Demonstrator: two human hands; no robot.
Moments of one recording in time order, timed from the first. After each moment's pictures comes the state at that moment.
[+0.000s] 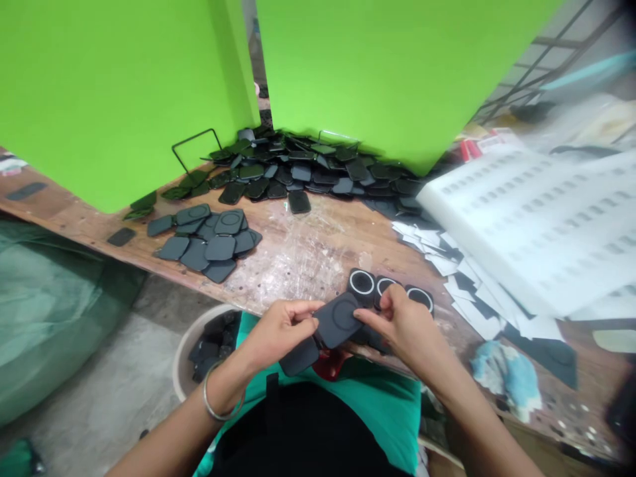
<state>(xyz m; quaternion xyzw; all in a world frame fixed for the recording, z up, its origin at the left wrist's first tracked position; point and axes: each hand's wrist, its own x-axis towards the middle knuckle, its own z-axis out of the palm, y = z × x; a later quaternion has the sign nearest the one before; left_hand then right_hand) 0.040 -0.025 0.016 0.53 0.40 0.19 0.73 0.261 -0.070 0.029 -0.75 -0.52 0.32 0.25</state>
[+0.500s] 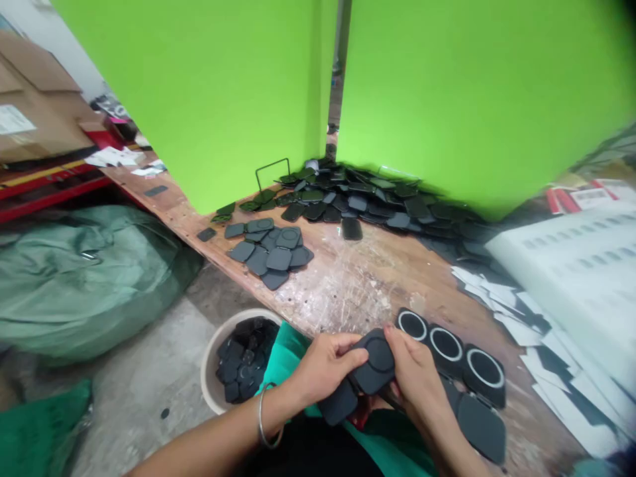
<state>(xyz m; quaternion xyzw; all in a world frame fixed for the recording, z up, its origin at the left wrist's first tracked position) 0.046 -0.051 -0.009 0.45 0.41 0.31 0.73 0.202 -0.060 -0.008 -0.64 -0.38 0.53 0.40</state>
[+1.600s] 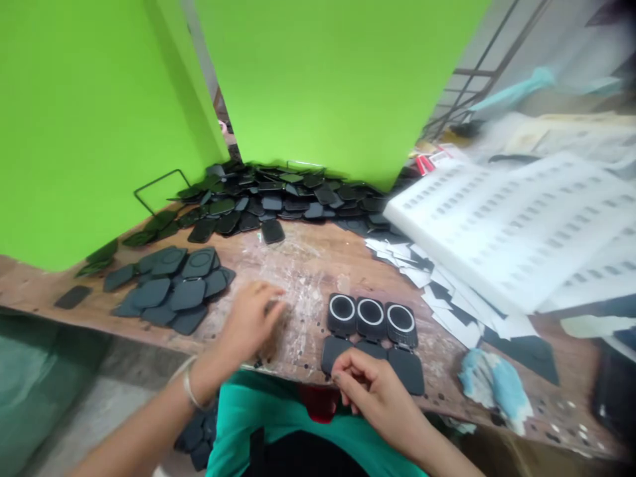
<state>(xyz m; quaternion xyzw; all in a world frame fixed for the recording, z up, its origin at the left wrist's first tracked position) 0.034 0.069 -0.006 0.87 0.42 0.20 0.16 0.242 -0.099 0.008 -0.59 -0.48 0.55 0.35</state>
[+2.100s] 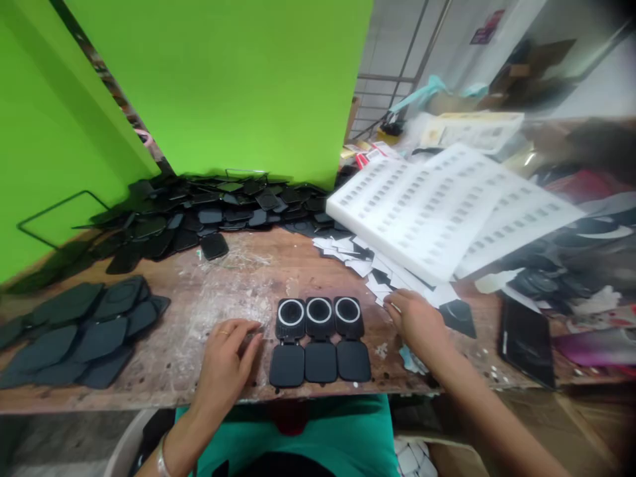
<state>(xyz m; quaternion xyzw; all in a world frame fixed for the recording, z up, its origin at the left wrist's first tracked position) 0.080 0.026 -0.041 0.85 0.41 0.28 0.20 0.405 -0.105 0.001 -0.85 -0.52 0.05 0.06</state>
